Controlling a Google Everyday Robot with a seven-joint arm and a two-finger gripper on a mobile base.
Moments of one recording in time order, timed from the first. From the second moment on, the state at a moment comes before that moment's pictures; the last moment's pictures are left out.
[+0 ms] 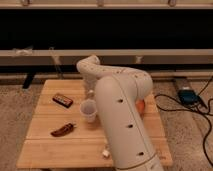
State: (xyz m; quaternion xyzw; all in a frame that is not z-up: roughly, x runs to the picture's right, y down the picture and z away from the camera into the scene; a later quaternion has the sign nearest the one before) arm -0.102 0.042 0.969 -0.28 0.21 0.61 0.71
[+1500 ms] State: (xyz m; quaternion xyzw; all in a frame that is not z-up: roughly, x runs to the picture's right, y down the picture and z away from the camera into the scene) arm -0.052 0.070 0.936 -0.29 0.24 0.63 0.68
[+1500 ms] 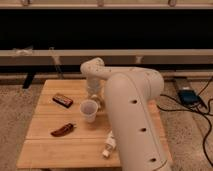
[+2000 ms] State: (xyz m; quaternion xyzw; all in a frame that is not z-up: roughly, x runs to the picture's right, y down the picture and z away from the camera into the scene) arm -0.006 0.049 0.961 -0.26 0.27 0.68 0.64
